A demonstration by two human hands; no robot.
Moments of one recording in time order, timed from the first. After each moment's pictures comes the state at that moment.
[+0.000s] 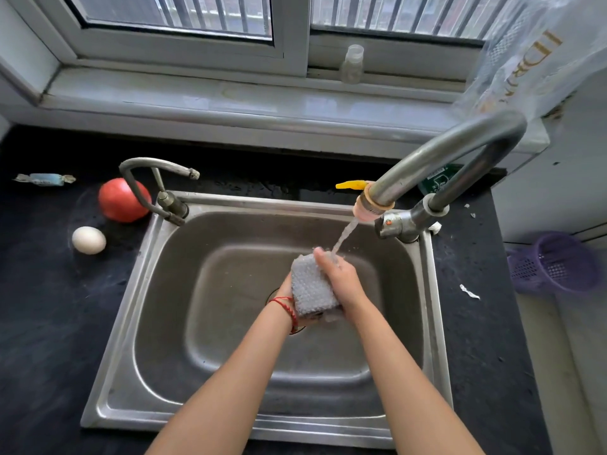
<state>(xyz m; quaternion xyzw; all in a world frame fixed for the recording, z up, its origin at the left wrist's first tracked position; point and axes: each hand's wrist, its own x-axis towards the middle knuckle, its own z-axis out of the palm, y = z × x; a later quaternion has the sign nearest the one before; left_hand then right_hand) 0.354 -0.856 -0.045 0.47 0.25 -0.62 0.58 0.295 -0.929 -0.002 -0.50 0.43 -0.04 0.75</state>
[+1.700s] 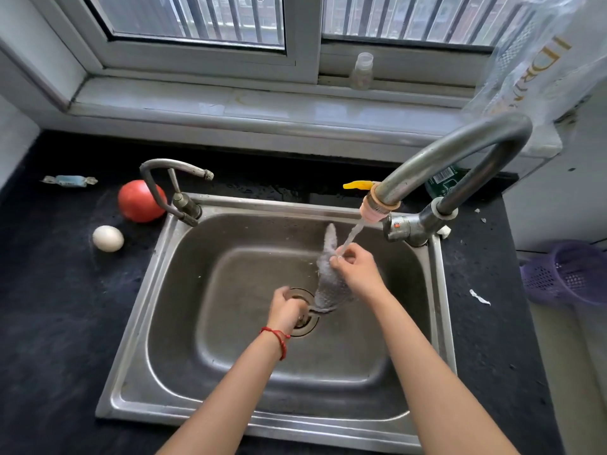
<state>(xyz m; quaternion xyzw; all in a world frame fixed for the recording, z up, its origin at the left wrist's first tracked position) 0.342 -0.819 -0.032 0.71 0.14 -0.44 0.53 0.298 -0.956 -0.003 -0.68 0.40 -0.03 0.61</state>
